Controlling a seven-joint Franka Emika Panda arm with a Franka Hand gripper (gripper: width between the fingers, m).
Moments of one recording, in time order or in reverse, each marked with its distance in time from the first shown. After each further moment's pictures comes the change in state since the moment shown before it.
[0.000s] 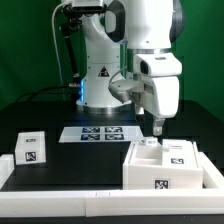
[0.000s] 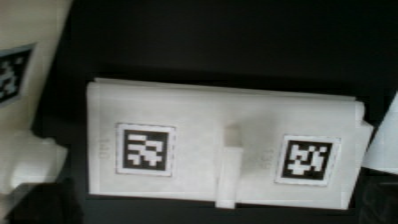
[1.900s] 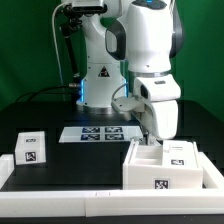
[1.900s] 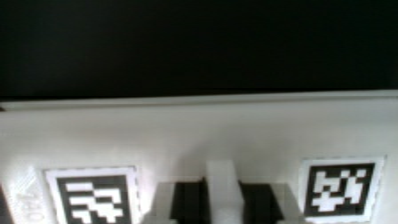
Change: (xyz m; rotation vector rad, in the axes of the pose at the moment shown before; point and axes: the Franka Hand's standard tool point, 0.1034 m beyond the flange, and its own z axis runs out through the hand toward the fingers) arm 0.007 -0.007 0.038 0.056 0.032 0.028
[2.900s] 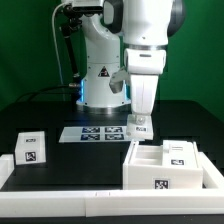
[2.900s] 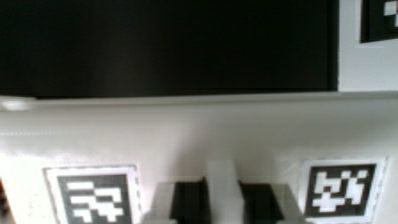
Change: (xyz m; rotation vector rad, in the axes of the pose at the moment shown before) arm -0.026 0.012 -0.071 0.014 -0.081 0.344
